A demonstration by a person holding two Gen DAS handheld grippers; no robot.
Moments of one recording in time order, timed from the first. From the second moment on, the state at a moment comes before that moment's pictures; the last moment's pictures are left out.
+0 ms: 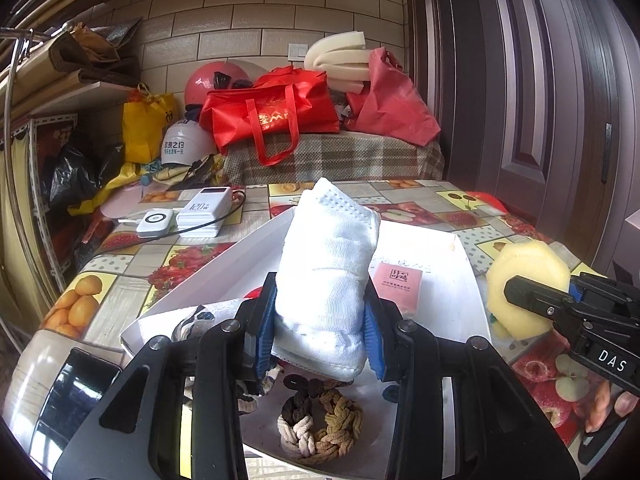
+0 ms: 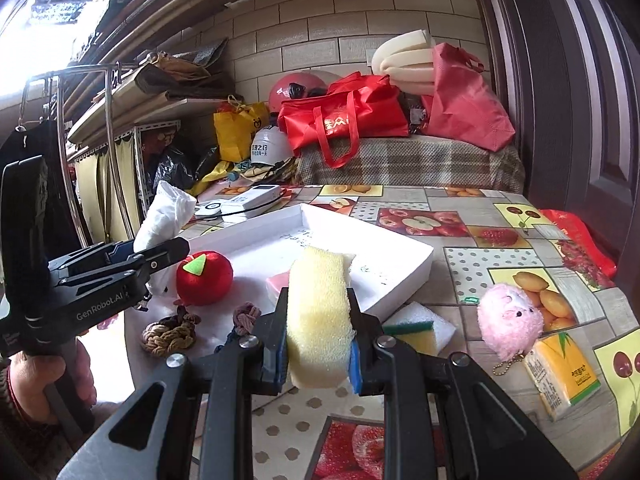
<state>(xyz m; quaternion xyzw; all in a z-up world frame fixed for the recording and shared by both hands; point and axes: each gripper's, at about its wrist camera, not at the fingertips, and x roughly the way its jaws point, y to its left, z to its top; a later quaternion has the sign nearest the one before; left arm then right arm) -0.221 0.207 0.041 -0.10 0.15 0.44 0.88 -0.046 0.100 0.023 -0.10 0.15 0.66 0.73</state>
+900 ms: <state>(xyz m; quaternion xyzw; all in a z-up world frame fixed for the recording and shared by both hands) -0.209 0.257 0.034 -0.14 0.19 0.45 0.86 -0.044 0.192 0.004 -0.18 0.25 0.64 0.70</state>
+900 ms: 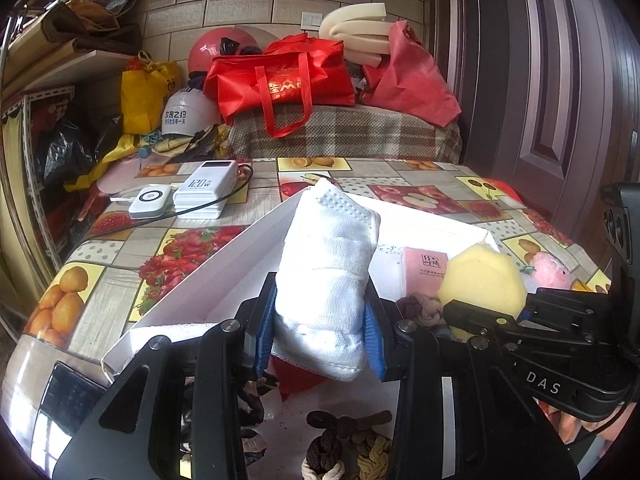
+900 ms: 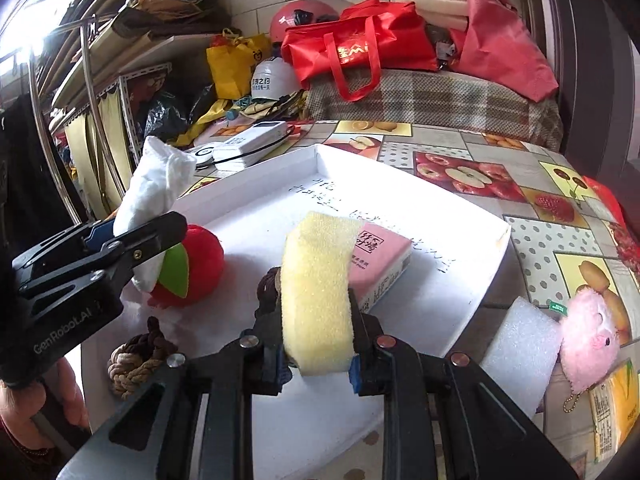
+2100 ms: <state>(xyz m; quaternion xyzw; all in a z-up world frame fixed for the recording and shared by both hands) -0.210 0.246 0.042 -0.10 0.16 0.48 0.86 -0.074 0.177 0.018 -0.19 0.17 0.65 0.71</state>
